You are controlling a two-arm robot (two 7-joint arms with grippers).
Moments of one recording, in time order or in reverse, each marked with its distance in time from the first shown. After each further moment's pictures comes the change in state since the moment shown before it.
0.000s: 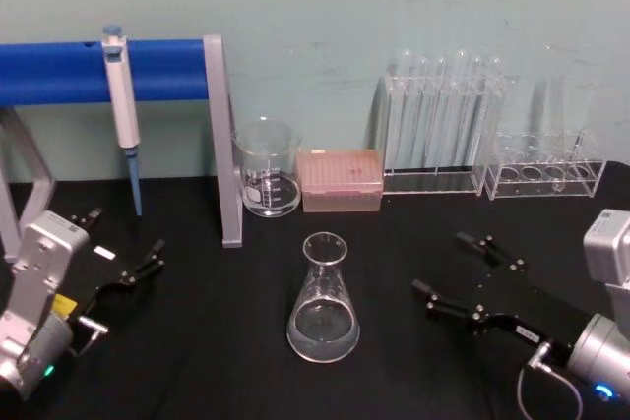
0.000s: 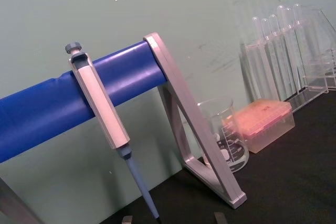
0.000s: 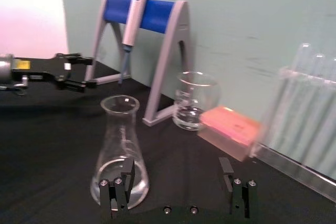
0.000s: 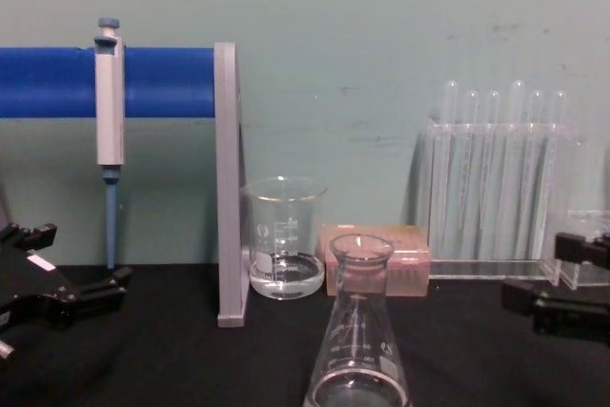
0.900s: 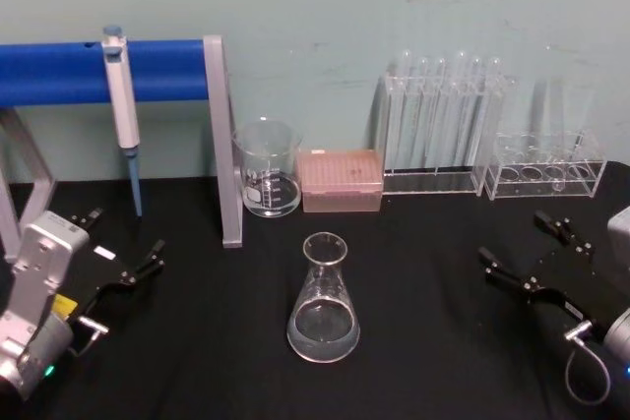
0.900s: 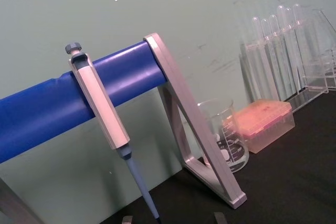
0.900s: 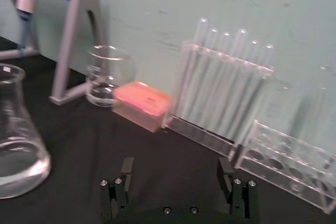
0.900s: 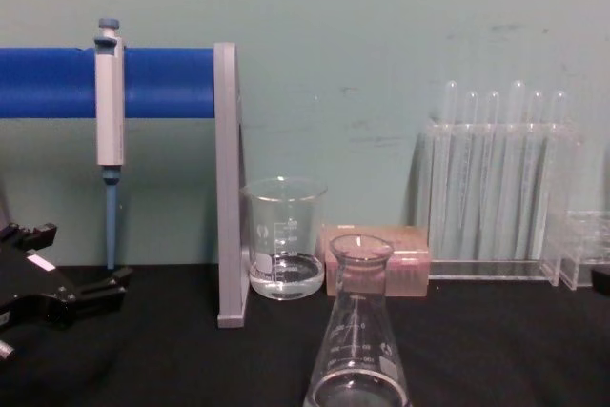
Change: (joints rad) left arm 0.000 0.000 0.000 0.000 0.000 0.000 0.000; right arm -0.015 0.037 0.017 0.023 -0.084 0.011 -0.311
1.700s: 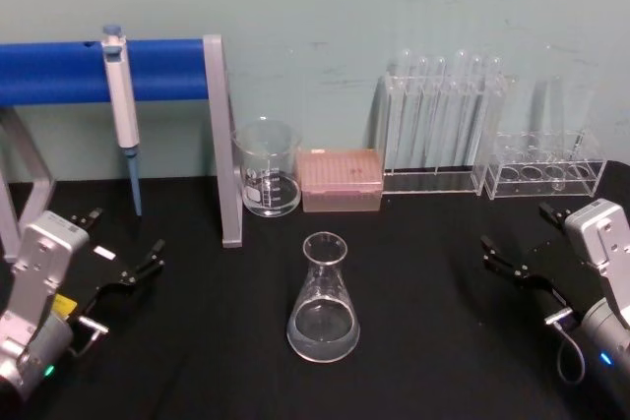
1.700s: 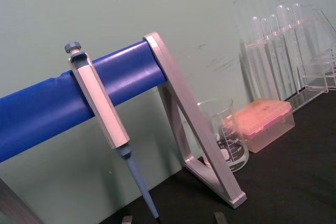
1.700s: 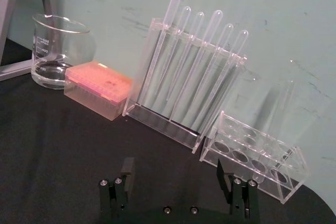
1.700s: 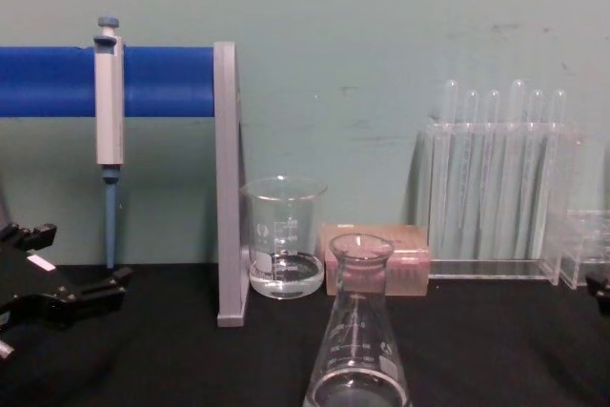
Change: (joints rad) left arm 0.000 0.000 0.000 0.000 0.000 0.000 0.000; right arm 0.115 -0.054 -0.105 0.139 -0.136 -0.007 -0.194
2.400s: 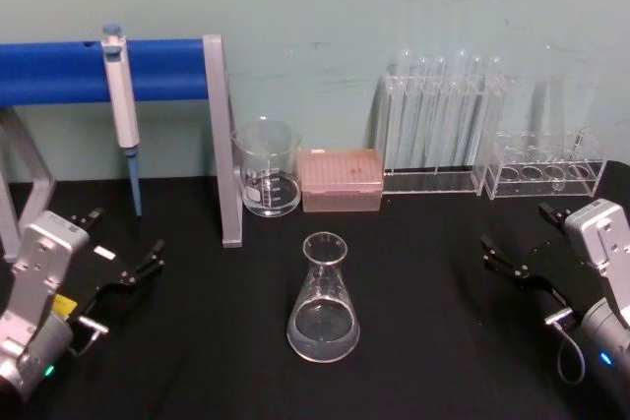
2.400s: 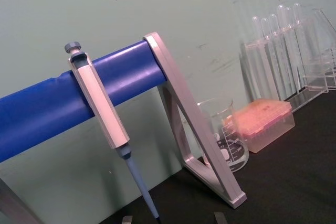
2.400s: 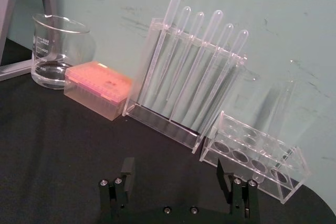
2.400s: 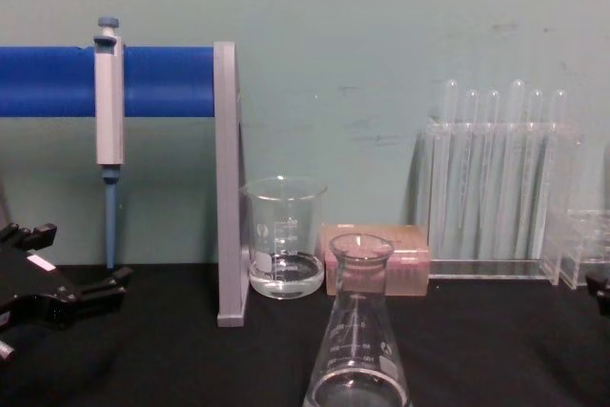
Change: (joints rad) left arm 0.000 0.000 0.000 0.000 0.000 0.000 0.000; right arm 0.000 0.000 0.000 0.000 0.000 0.000 0.000
